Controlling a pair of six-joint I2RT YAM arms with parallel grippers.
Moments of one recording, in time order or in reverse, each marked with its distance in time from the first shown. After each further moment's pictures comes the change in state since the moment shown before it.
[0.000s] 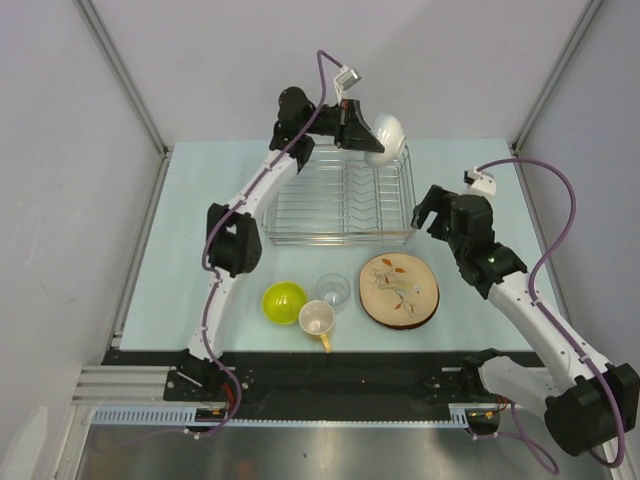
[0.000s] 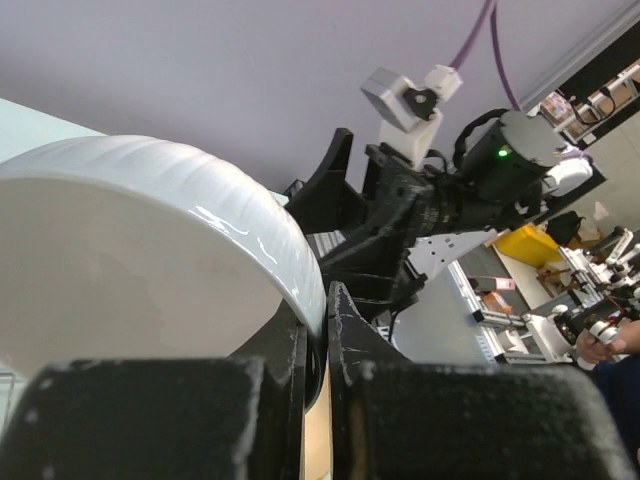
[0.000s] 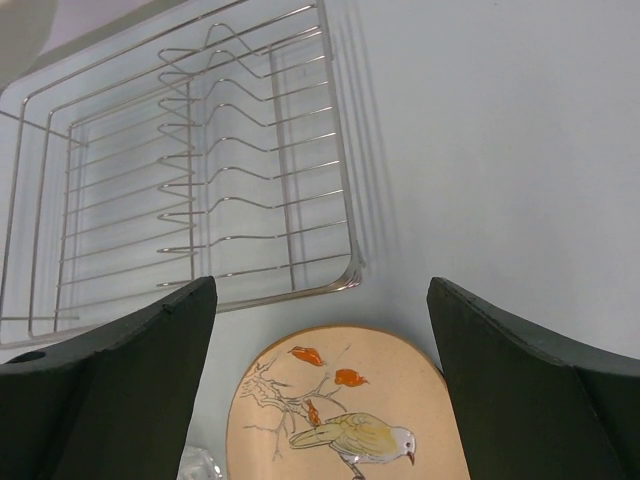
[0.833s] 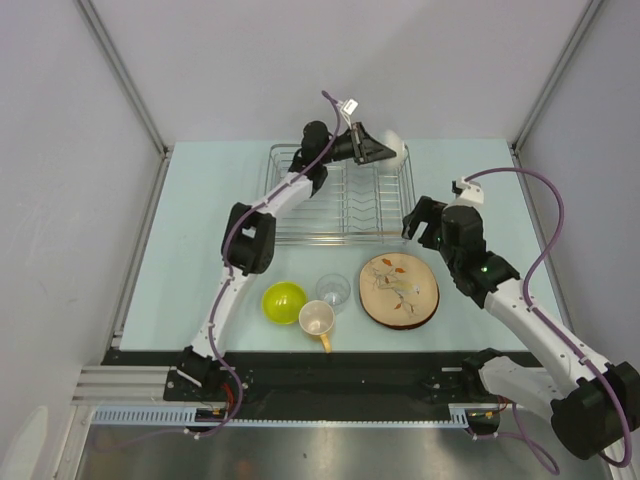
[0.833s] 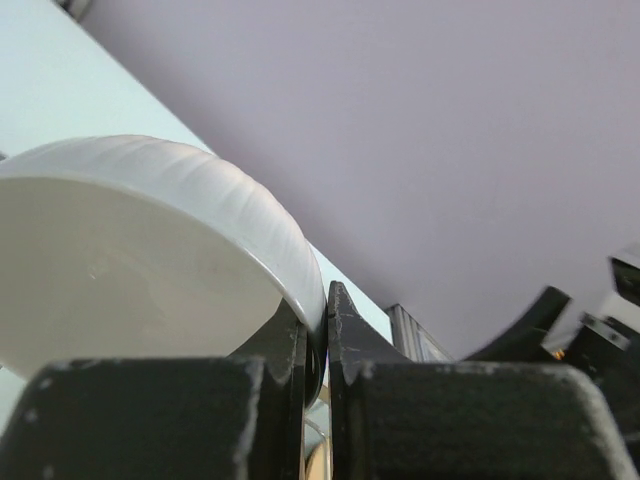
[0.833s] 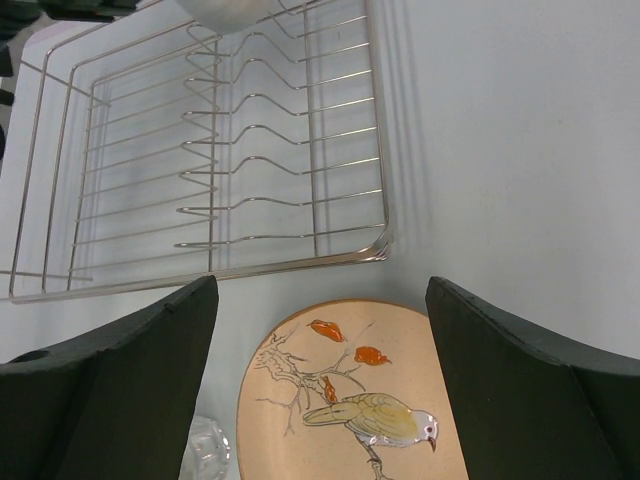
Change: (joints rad) left arm -0.037 0.192 -0.080 0.063 -0.445 0.066; right arm 0.081 -0.028 -0.079 0.053 -0.007 0.014
